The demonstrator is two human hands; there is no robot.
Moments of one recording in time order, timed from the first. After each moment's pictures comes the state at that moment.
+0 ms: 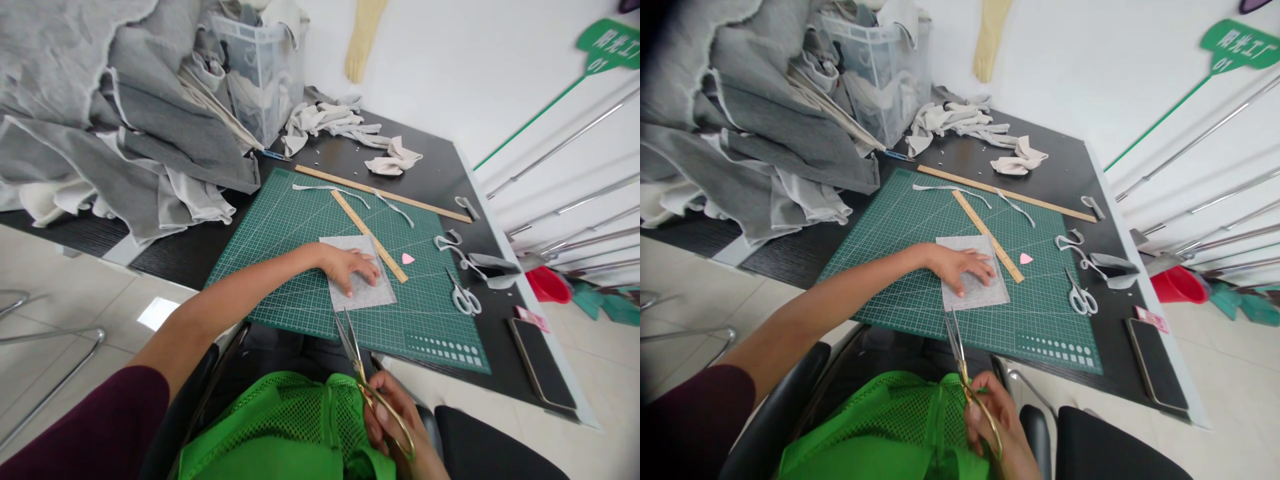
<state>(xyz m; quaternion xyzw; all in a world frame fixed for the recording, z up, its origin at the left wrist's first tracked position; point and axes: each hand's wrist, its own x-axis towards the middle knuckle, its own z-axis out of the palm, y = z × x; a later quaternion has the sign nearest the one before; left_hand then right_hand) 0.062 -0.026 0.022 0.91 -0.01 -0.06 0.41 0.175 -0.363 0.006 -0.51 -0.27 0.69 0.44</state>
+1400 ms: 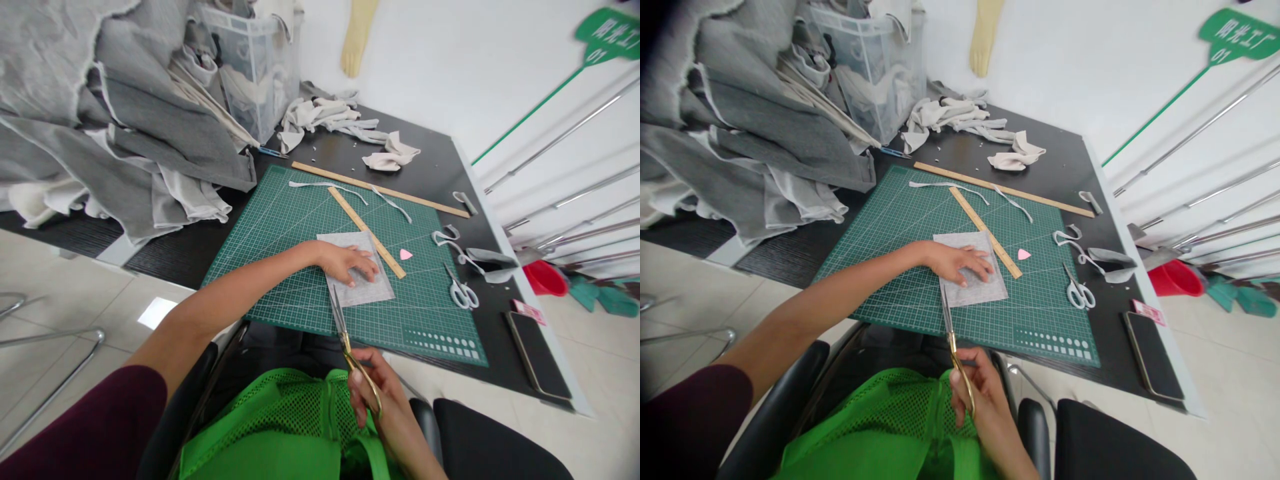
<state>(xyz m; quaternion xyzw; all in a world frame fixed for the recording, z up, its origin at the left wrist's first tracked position) 0.063 -0.027 0.016 0.91 -0.01 -0.05 0.41 0.156 -0.332 0.012 -0.56 -0.33 0.63 0.41</state>
